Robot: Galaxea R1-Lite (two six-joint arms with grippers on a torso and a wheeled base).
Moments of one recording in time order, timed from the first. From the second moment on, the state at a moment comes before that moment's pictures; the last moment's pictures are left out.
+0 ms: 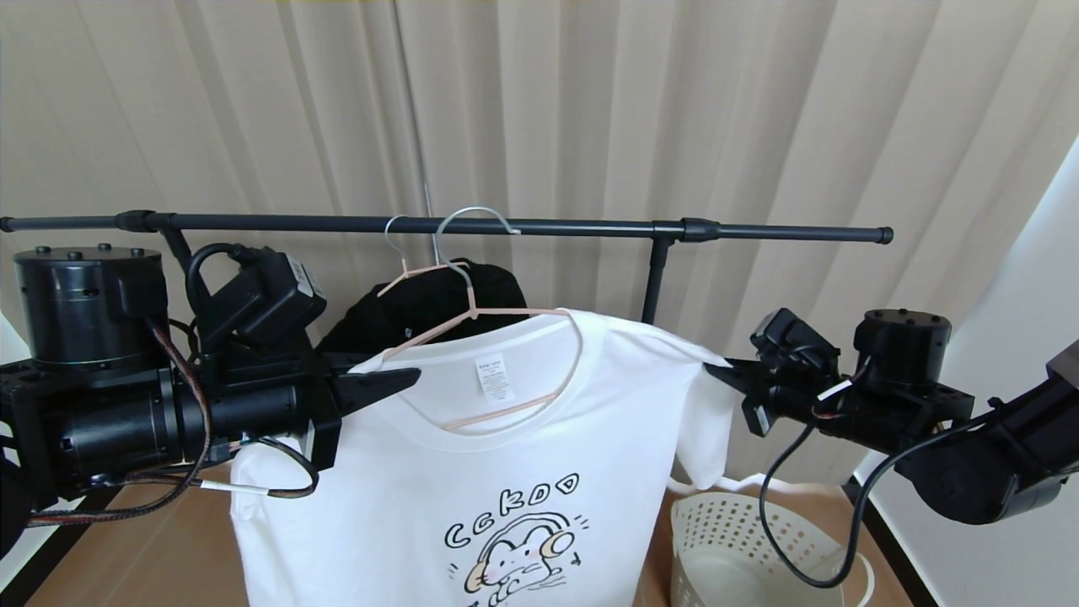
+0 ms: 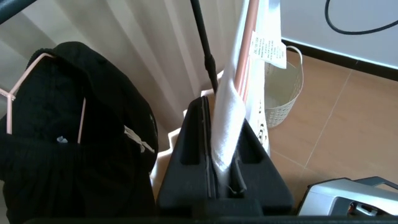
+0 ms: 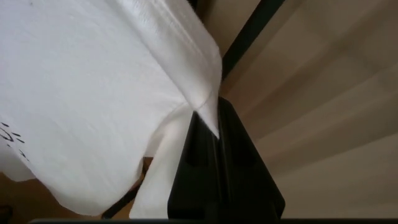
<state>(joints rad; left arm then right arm) -0.28 1.50 -0.67 -0.49 -0.57 0.46 0.16 2.01 -0.69 -1.01 0.41 -0.46</state>
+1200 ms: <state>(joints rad) -0.21 1.51 -0.67 -0.49 -0.56 0.42 0.22 1.90 -0.60 -1.01 0.42 -0.44</state>
